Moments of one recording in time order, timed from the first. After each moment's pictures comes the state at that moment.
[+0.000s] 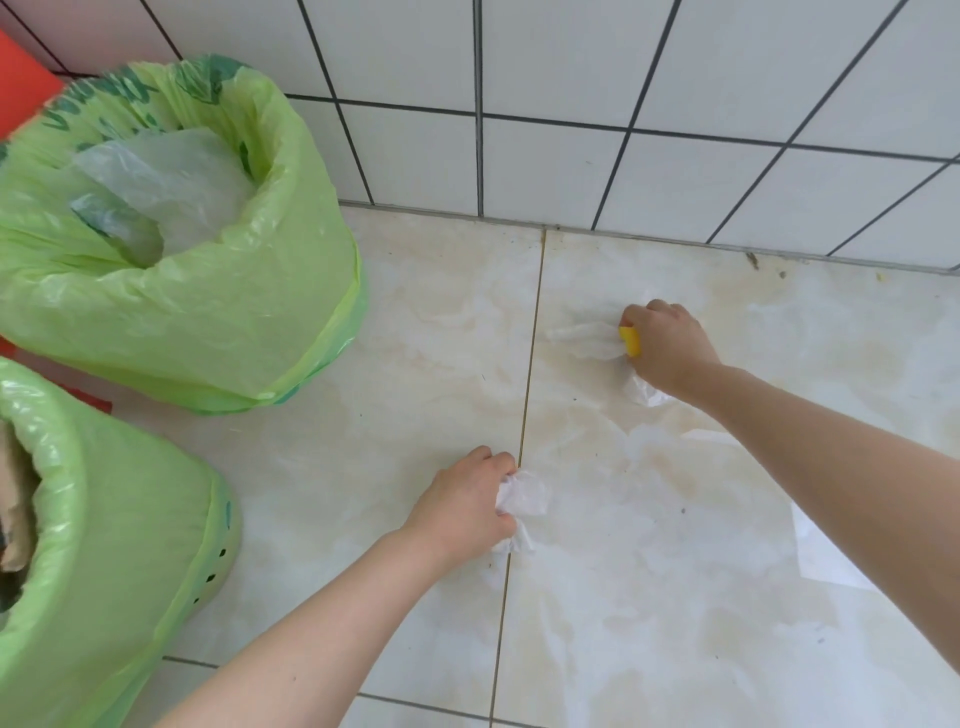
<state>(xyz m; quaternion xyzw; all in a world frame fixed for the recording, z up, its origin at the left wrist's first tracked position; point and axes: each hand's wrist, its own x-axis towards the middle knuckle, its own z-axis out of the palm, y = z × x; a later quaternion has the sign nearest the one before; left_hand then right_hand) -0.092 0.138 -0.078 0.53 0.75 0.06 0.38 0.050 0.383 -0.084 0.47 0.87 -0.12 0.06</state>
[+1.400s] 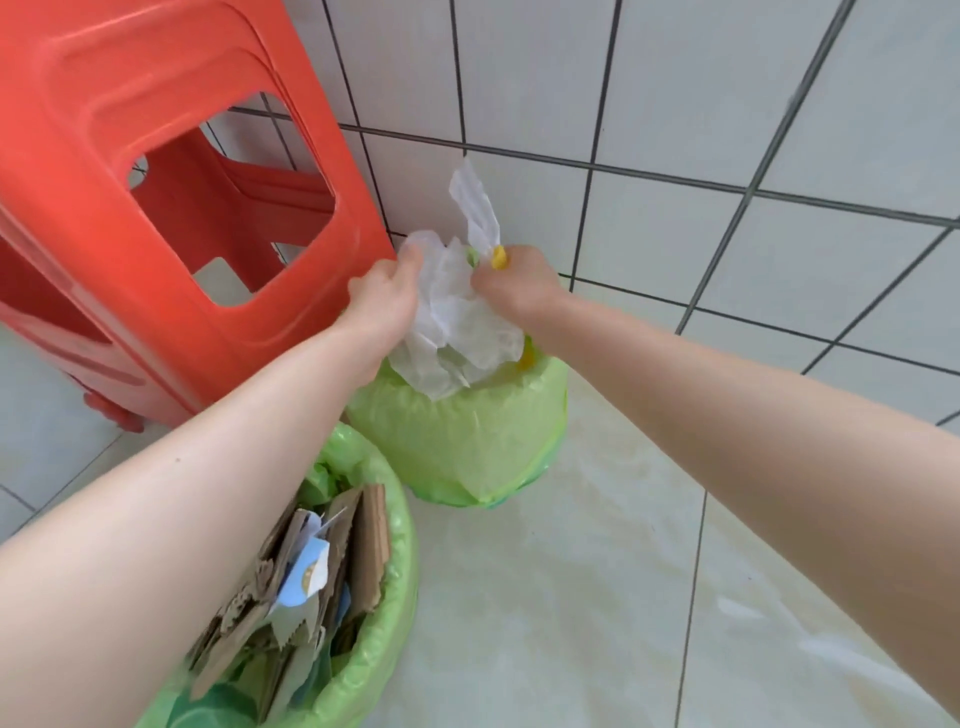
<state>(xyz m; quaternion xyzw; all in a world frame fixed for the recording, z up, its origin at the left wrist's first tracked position) -0.379 0.143 0.120 0.16 0.83 0.49 0.21 -0.300 0.263 0.116 0.35 0.77 -0.51 -0.14</state>
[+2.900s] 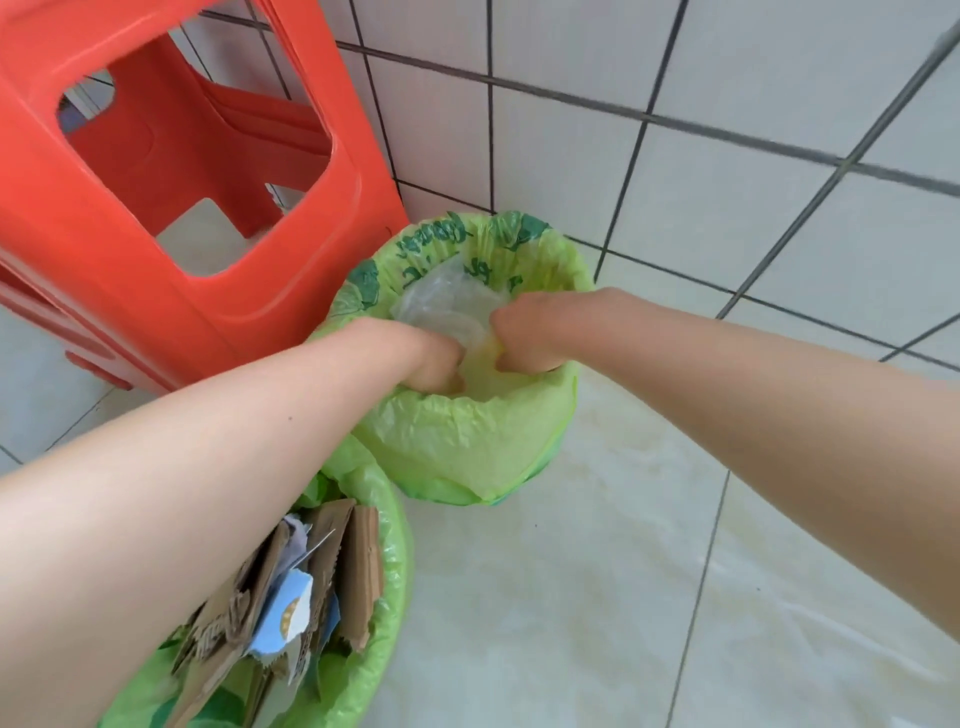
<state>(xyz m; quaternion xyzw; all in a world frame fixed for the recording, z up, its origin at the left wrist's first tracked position) -0.386 0.170 0.075 0.47 0.79 -0.21 0.35 -0.306 0.276 0.092 0.09 0.96 0.00 0.27</state>
